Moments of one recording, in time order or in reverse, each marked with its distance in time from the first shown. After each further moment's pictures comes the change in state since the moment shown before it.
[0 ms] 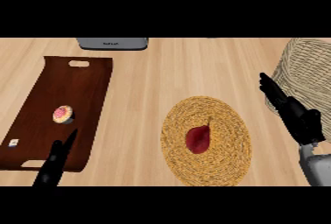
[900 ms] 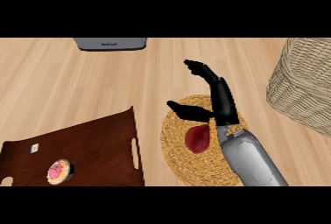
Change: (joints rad) left arm 0.637 0.145 0.101 -0.356 0.146 0.086 0.049; right arm -0.280 0.386 0.195 0.092 0.323 -0.445 0.055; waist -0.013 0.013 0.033
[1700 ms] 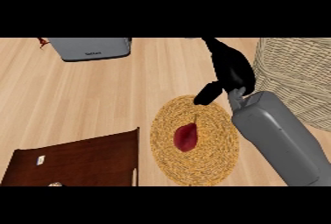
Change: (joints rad) left arm 0.098 -0.003 0.029 -0.020 0.046 -0.022 0.026; right arm -0.317 -0.248 0.115 0.037 0.286 0.401 0.647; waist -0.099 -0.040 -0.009
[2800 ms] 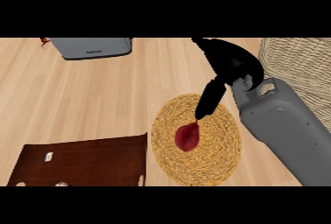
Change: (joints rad) left arm -0.023 -0.028 -0.002 0.010 -0.022 0.000 0.030; right arm -0.126 -0.026 -0.022 -0.126 -0.293 0.354 0.275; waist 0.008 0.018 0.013
